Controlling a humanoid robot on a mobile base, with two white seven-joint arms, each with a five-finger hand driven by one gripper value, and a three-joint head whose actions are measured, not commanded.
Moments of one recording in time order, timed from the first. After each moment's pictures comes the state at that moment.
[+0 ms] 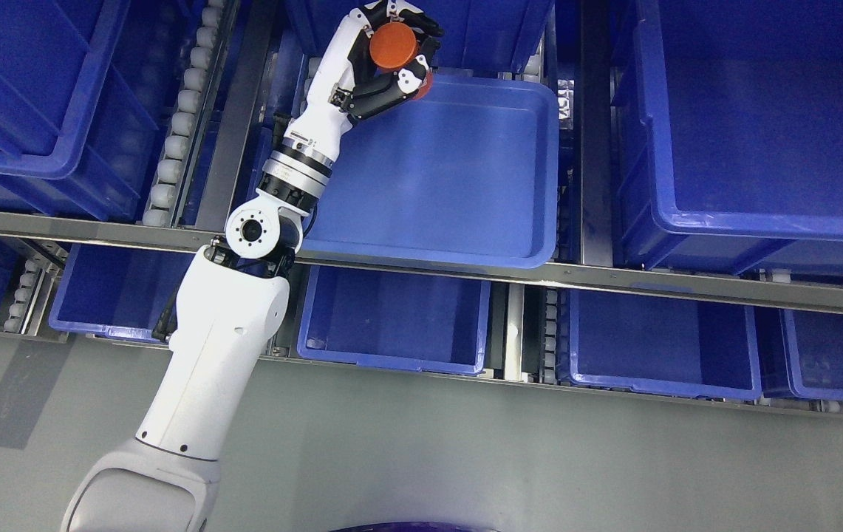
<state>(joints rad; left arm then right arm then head) -0.58 0.00 -0.26 -1.33 0.18 -0.33 -0.19 0.00 0.00 0.00 0.00 0.00 0.04 0.03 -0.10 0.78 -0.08</state>
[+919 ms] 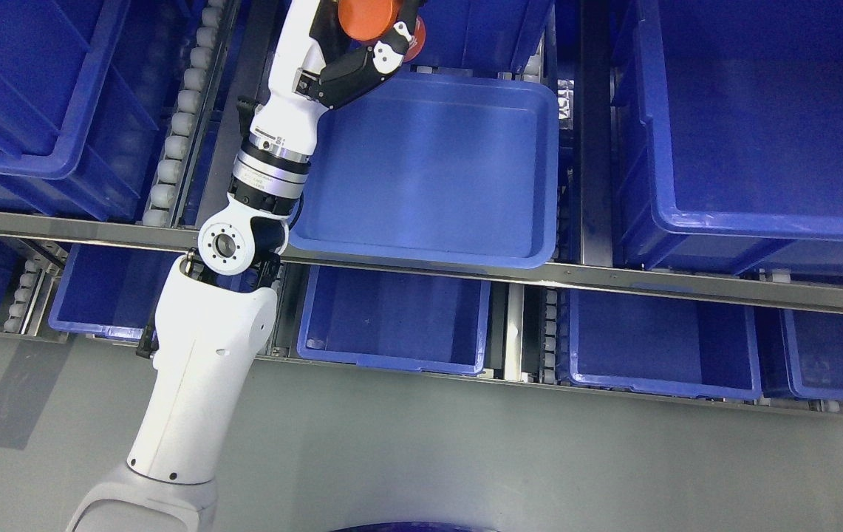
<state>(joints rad) -0.52 0.00 -0.23 -1.55 0.18 -0.40 -0.20 0.00 0.00 0.00 0.00 0.00 0.04 0.03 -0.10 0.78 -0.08</state>
